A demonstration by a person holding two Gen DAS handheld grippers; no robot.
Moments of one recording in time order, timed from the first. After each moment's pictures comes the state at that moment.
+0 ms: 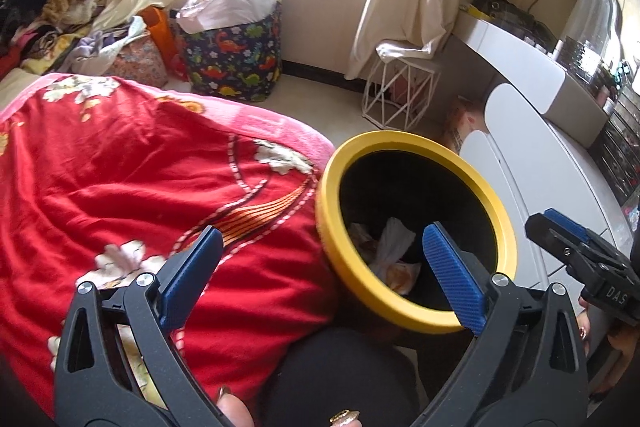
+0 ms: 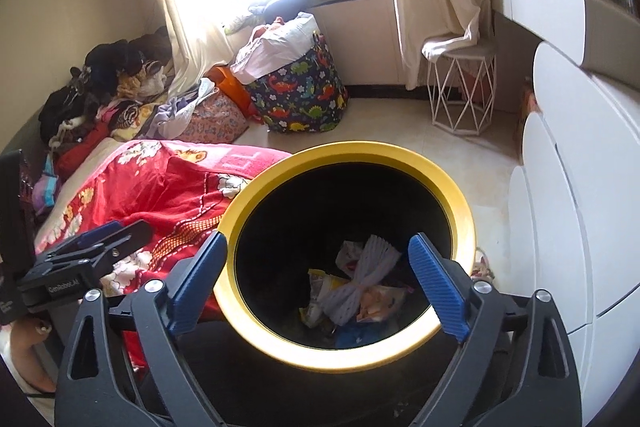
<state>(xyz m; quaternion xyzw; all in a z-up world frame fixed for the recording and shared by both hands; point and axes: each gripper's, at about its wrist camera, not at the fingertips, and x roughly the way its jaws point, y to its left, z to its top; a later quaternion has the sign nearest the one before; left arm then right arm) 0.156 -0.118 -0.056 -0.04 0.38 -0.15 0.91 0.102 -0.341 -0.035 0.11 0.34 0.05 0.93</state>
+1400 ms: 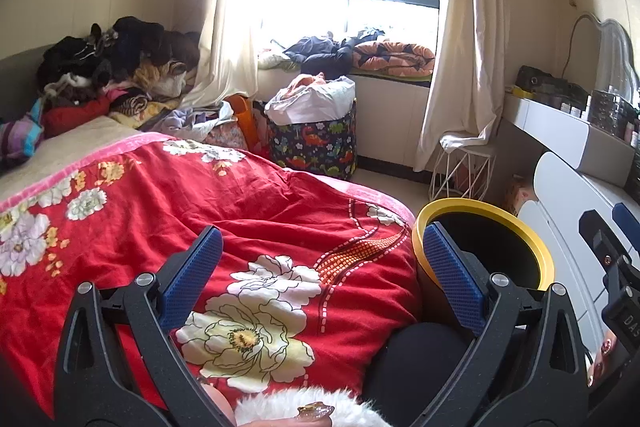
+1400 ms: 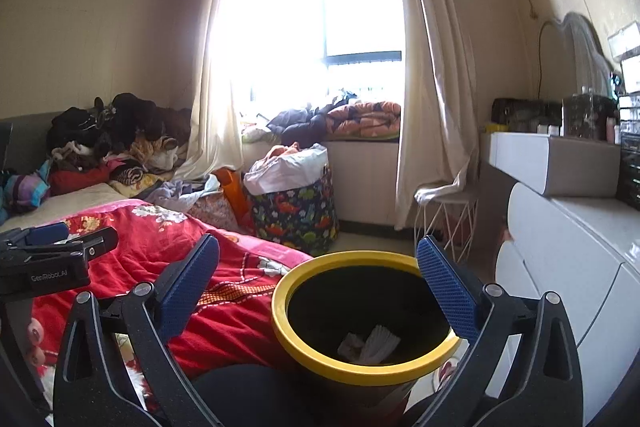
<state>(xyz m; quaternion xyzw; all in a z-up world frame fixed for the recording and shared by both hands) 0.035 -0.035 -0.022 -0.02 0.20 -0.03 0.98 -0.019 -0.251 -0.018 0.01 0.08 0.01 1.00</state>
